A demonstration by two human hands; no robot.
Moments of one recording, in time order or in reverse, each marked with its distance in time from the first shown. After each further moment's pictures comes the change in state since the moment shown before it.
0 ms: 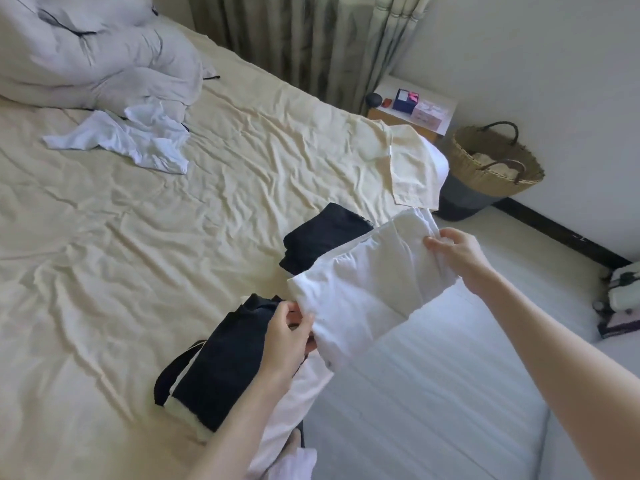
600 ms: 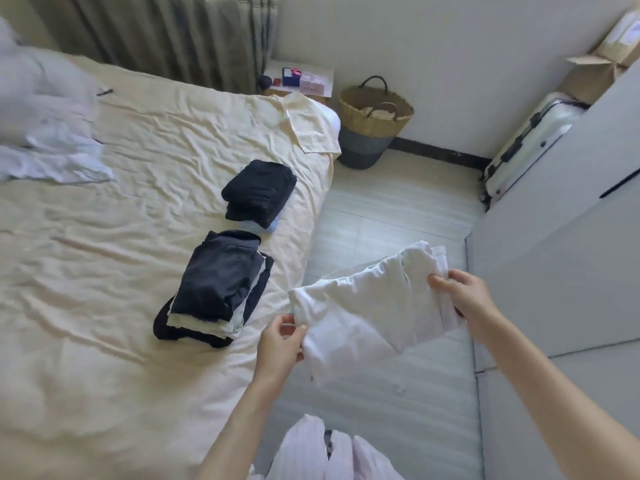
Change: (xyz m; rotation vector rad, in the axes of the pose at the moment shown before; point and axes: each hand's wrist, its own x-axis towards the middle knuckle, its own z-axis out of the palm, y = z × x) left_hand -0.232 -0.097 -0.061 0.258 -0.264 -0.032; right_hand -0.377 0.168 -0.063 0.333 0.306 0.322
